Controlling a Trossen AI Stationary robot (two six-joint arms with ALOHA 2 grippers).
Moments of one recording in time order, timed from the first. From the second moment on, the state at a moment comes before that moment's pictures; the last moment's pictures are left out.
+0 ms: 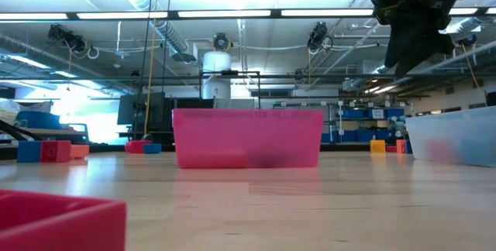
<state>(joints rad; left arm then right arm) -0.98 1.56 0.81 -0.73 0.12 -2.20 0.06 1.00 0.82 -0.90 0.22 0.91</state>
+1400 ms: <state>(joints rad) -0.06 1.17 1.12 -0.89 -0.35 -0.64 0.06 1.18 0.82 -0.77 0.22 1.01</state>
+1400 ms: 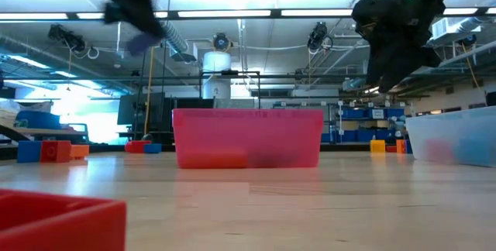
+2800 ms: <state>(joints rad) 0.04 1.83 1.44 -0.46 0.15 -0.06 0.07 1.10 0.82 -0.68 0.16 1.18</state>
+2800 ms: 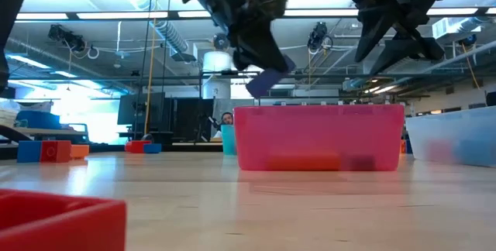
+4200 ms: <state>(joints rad) 0.05 2.05 1.57 -0.79 0.04 -0.16 0.09 1.10 0.82 -0.71 0.08 1.02</state>
